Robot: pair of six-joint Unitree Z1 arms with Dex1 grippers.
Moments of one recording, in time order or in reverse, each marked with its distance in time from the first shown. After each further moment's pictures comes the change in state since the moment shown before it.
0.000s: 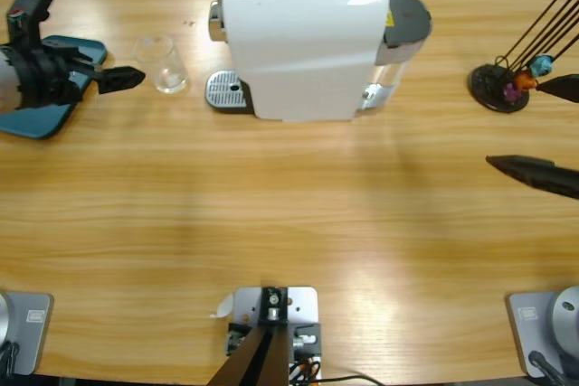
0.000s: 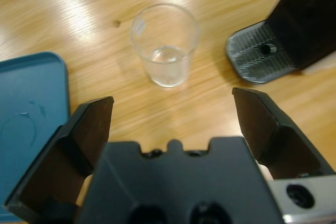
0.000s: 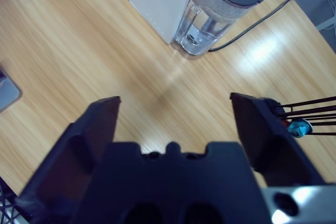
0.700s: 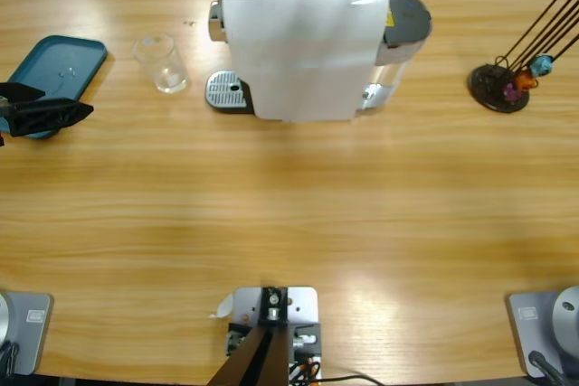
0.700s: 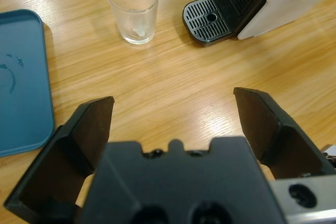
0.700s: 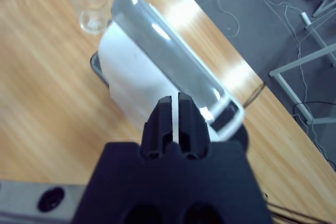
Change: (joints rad) arm 0 0.000 -0.367 -0.070 0.452 -0.170 -0.096; arm 1 0.002 0.555 -0.564 -0.083 -0.100 -0.078
